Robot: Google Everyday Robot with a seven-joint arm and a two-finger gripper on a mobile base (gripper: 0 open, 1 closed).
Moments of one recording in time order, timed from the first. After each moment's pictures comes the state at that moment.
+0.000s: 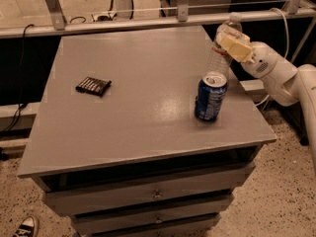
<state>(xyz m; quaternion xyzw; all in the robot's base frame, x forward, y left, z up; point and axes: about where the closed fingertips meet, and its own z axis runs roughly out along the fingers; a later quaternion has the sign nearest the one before) 0.675 -0.206 0.961 -0.27 0.44 0.52 0.68</state>
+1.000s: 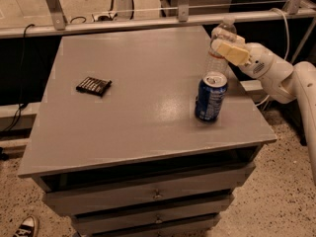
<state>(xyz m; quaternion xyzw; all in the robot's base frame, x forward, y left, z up) 0.678 -0.196 0.952 -0.29 0.45 0.53 0.65</state>
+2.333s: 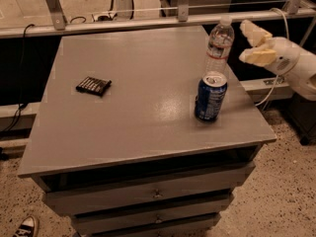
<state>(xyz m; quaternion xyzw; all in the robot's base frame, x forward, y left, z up) 0.657 -0.237 0.970 -0.31 0.48 0.48 0.66</state>
